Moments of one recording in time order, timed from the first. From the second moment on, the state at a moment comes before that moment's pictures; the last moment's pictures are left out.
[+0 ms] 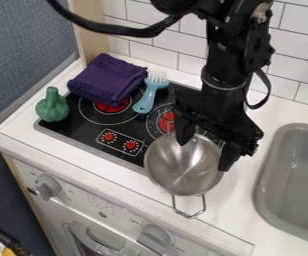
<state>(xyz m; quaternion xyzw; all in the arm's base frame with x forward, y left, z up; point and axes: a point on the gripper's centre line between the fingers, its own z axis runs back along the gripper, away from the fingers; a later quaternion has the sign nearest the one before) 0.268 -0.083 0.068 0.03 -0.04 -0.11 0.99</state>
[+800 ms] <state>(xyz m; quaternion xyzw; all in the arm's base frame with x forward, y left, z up) 0.339 0.001 0.089 0.04 -0.07 0.03 1.00</state>
